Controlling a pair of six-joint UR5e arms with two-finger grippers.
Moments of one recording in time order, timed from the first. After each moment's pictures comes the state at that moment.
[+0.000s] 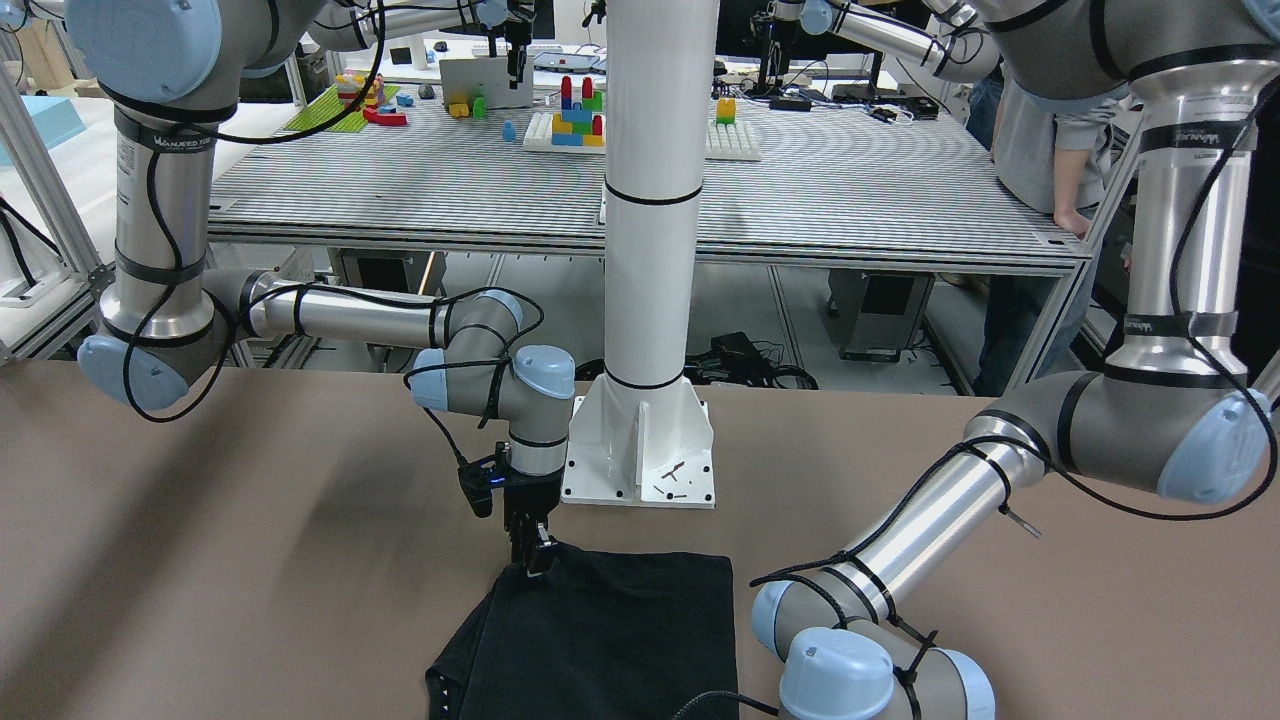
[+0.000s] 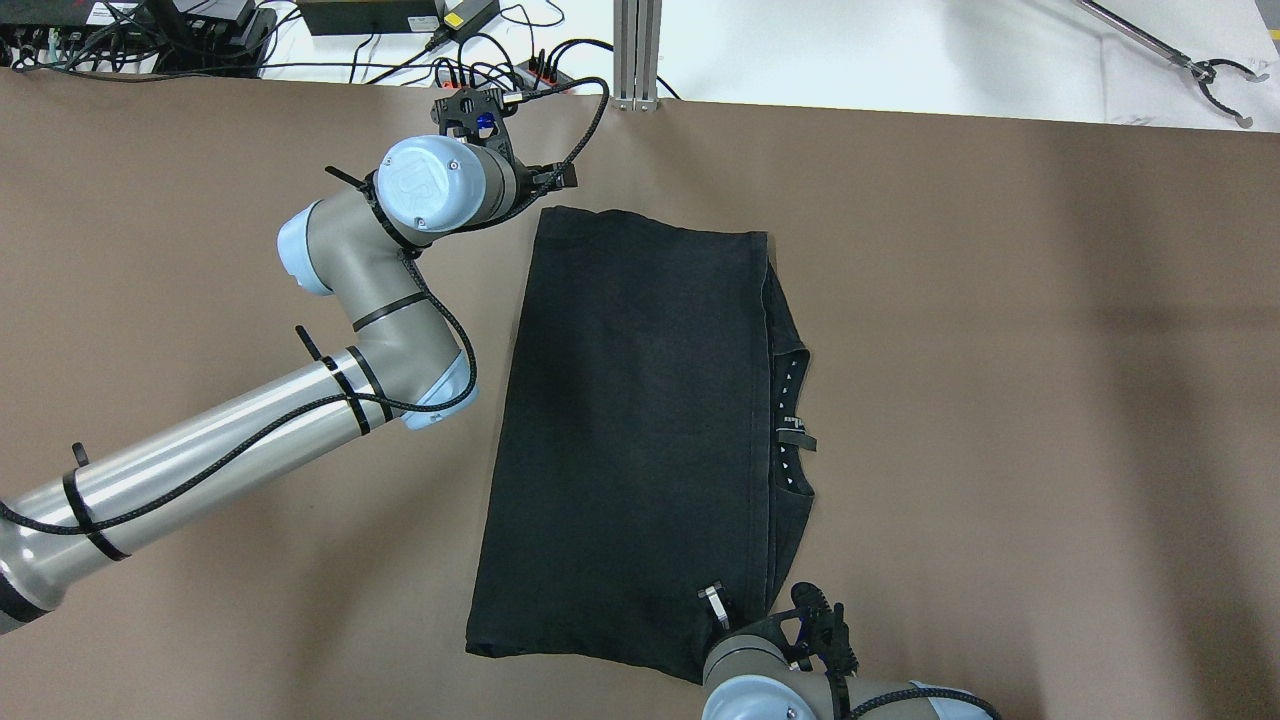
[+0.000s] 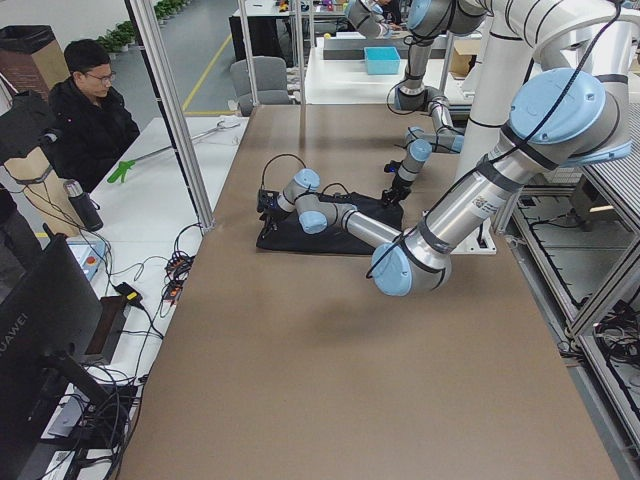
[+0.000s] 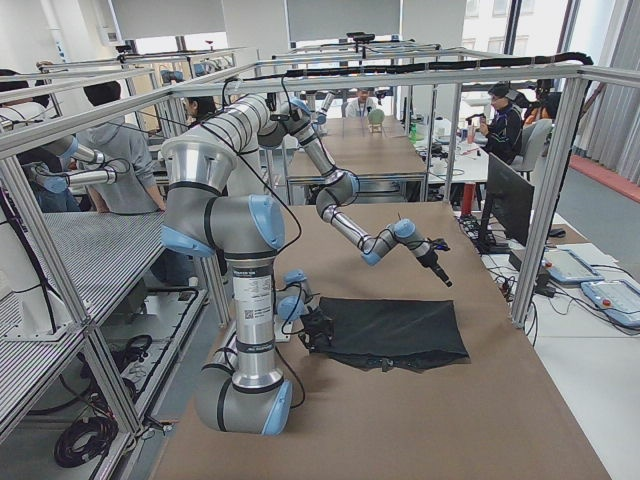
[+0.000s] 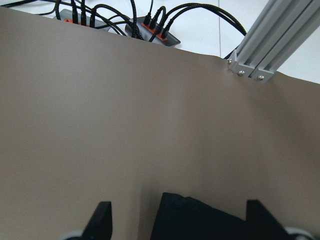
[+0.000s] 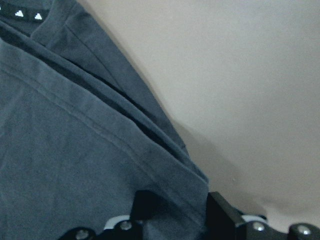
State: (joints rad) left arm -0.77 -2.47 -1.09 -2.24 -1.53 -1.28; right arm 0.12 -1.17 1.93 -1.62 1.32 2.60
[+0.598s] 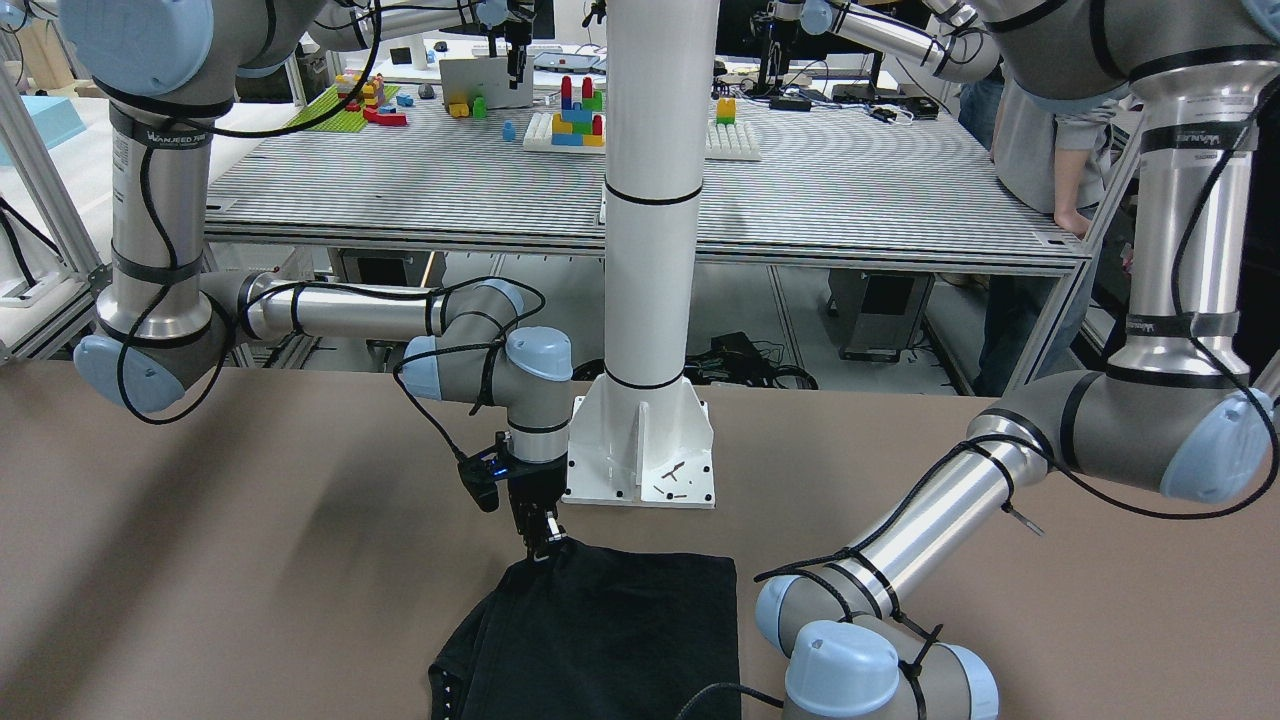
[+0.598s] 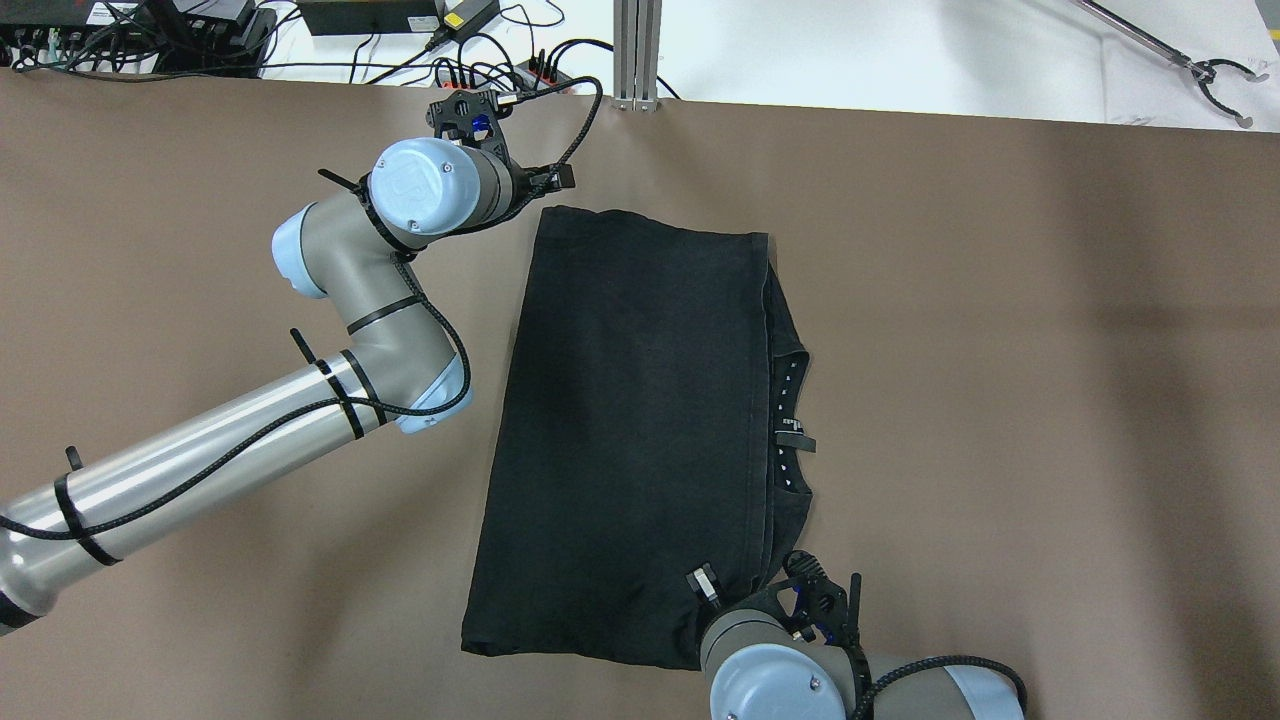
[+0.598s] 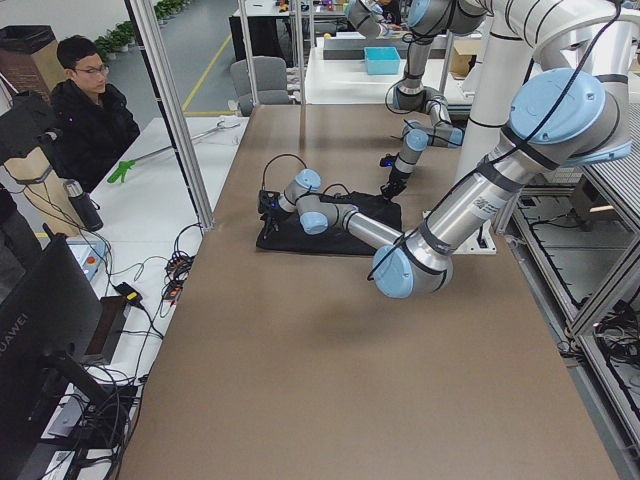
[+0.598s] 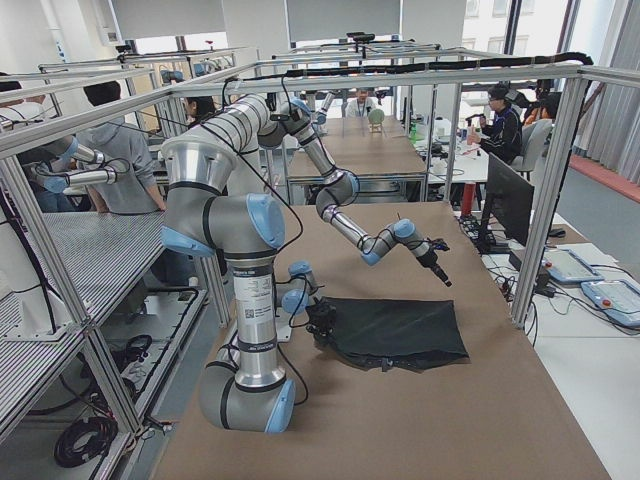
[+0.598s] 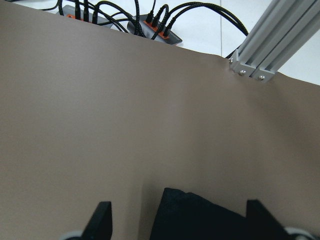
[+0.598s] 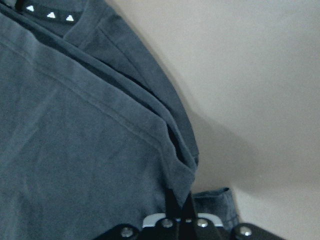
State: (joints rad) left arm -0.77 -2.45 -1.12 -2.24 -1.53 -1.32; right arm 0.16 -1.16 2.00 -1.62 1.37 2.47
